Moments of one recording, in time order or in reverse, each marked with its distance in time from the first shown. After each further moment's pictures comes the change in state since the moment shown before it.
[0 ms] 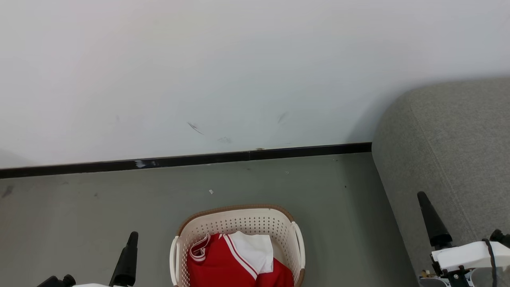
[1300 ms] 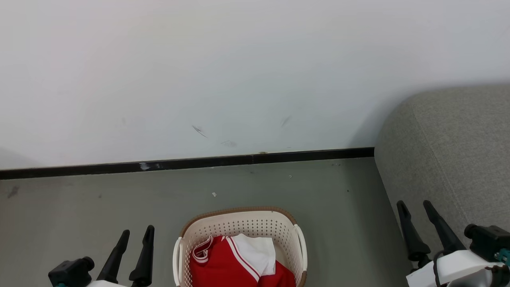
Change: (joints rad) left arm 0.000 0.035 -0.051 -0.047 0.601 -0.004 -0.143; right arm 0.059 -0.025 0.054 -0.091 -0.776 0.000 -0.142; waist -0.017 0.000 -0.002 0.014
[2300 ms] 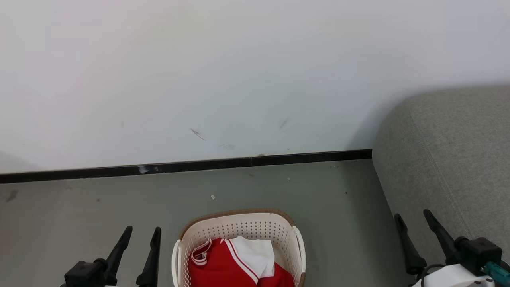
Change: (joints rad) left arm 0.015 -0.014 0.029 -0.030 0.339 0.000 -0.057; right arm 0.040 0.018 -0.025 0.007 -0.261 0.000 -0.062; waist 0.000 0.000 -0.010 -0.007
